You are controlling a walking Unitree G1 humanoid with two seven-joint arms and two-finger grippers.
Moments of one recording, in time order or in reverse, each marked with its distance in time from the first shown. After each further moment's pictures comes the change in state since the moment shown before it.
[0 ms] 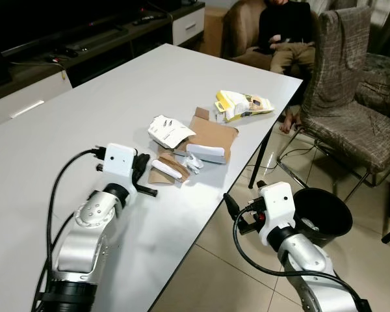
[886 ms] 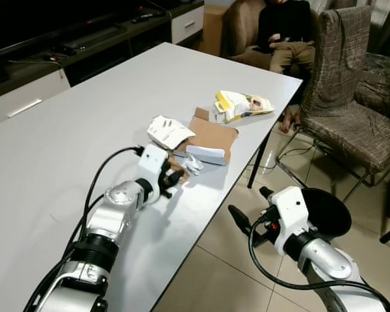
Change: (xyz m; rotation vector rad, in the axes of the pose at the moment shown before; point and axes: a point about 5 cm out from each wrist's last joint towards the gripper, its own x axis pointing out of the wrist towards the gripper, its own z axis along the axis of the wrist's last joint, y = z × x) left arm 0.051 -0.016 -0.035 0.113 0.226 -0.256; right arm -0.023 -0.010 0.007 -0.028 0.048 0.151
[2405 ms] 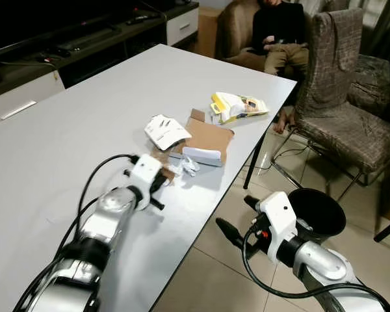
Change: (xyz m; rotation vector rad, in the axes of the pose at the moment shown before) left arm -0.013 0.020 -0.021 0.060 0.060 0.070; right arm 0.002 0.015 -0.001 0.019 0.040 0.146
